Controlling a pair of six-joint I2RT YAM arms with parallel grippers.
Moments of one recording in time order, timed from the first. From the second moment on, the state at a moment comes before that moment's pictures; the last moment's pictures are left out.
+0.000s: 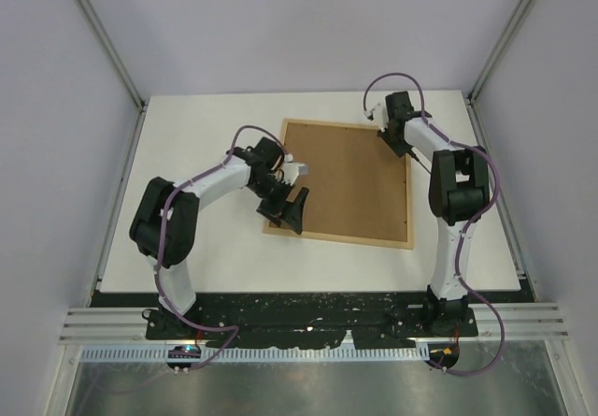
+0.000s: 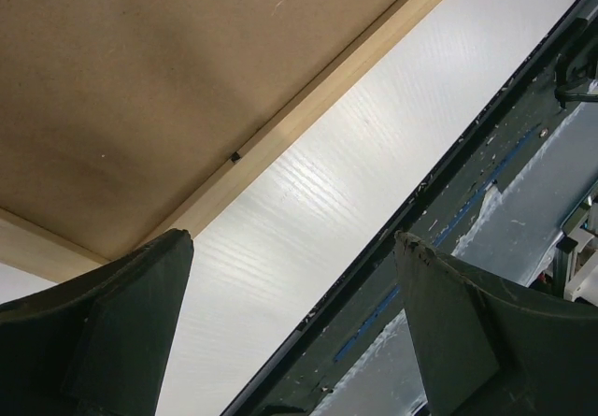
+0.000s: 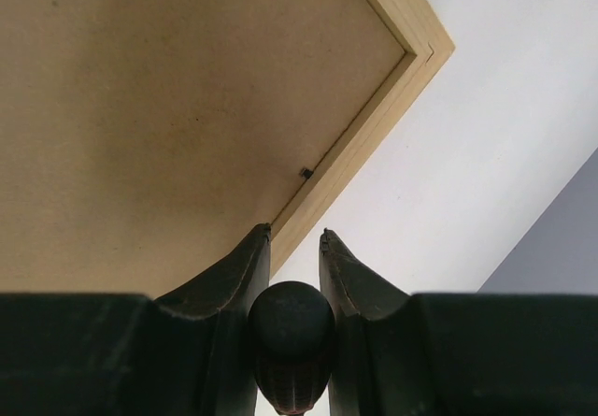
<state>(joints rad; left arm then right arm) -0.52 1.84 1.30 -0.80 0.61 0.00 0.13 2.15 1.66 -0.56 0.26 -0.60</state>
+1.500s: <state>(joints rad) -0.58 1.98 2.00 -0.70 0.98 -0.13 0.06 1.64 1.05 0.93 -0.99 1.35</state>
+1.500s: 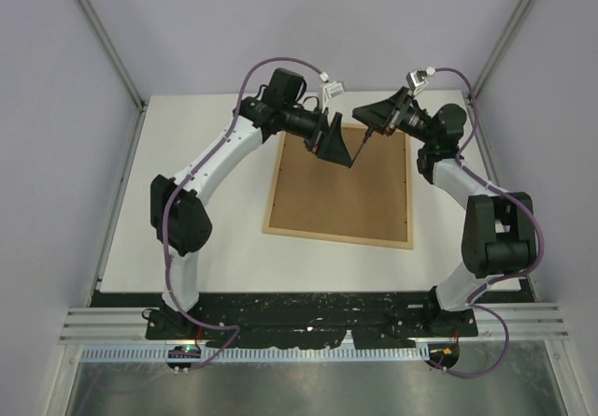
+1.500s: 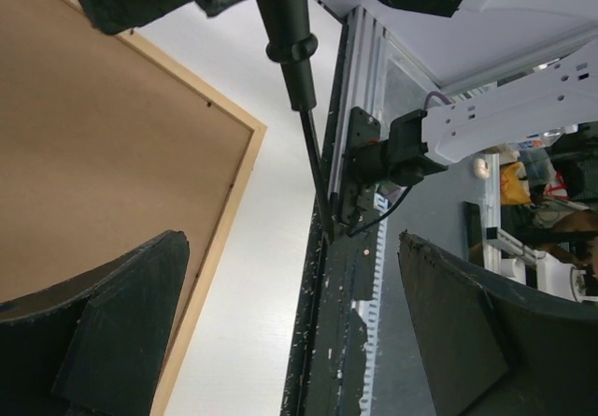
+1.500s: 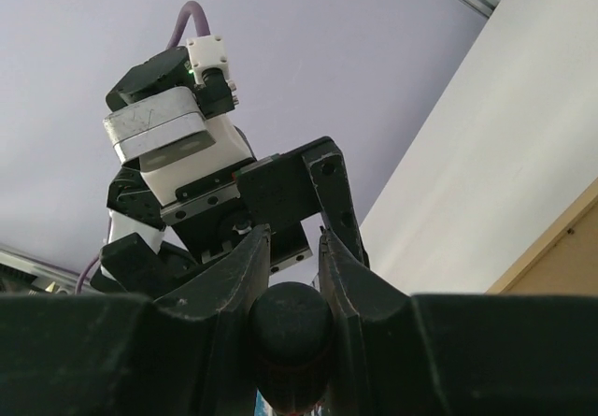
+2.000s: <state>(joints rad) -0.65 2.05 2.00 -0.51 1.10 -0.33 0.06 1.61 1.00 1.00 -0.97 1.40</state>
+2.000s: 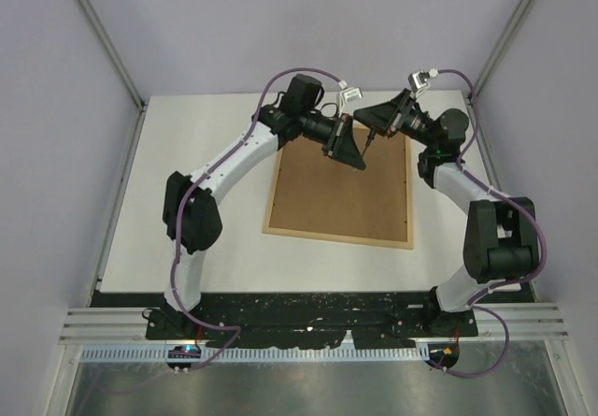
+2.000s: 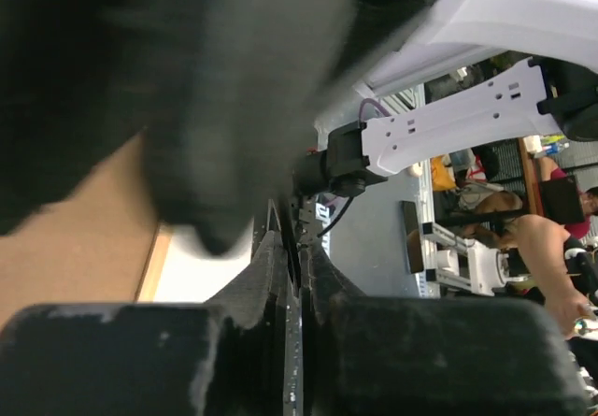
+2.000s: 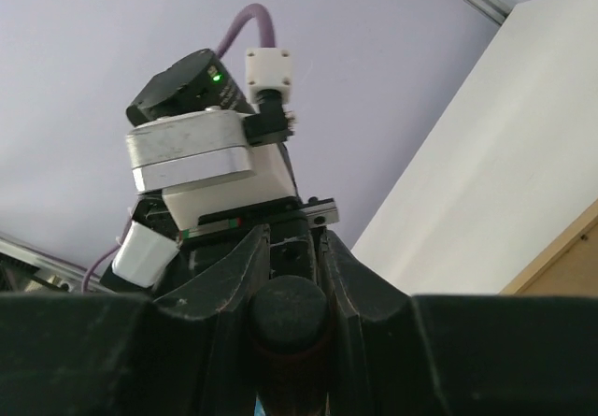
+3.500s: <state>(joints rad) -0.70 2.03 2.15 -1.38 0.91 0.49 0.24 1.57 1.52 -1.08 -1.21 -0.46</state>
